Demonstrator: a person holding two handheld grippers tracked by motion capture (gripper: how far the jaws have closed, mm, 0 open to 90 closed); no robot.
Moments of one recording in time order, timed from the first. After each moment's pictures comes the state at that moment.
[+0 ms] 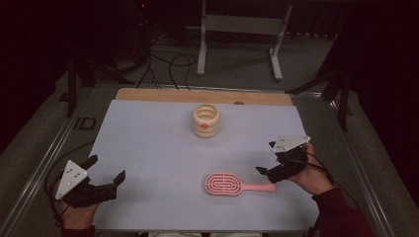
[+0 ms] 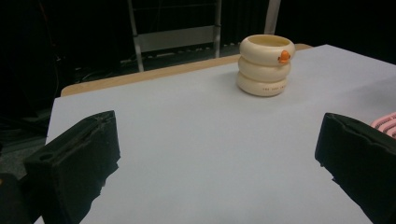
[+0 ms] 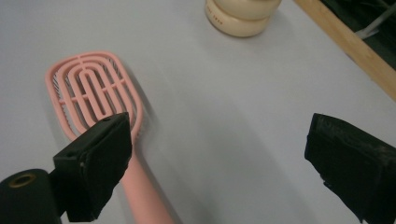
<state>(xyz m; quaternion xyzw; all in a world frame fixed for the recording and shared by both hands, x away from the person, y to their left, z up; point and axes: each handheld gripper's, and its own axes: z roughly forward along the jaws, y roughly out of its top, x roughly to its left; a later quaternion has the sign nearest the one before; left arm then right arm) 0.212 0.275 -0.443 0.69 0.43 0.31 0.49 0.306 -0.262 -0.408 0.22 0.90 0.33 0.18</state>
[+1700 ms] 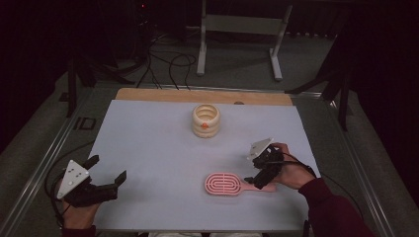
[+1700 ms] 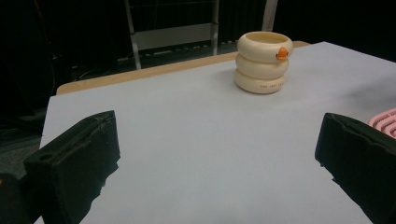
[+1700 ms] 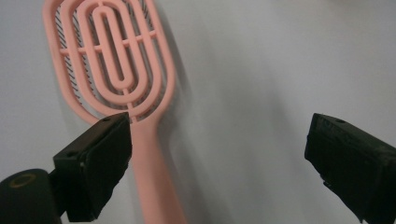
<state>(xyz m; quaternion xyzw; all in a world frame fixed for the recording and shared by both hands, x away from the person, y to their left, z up) 0.213 0.275 -0.444 0.70 0.42 0.31 0.49 0.325 -0.218 -0.444 0.15 0.96 0.22 0.11</state>
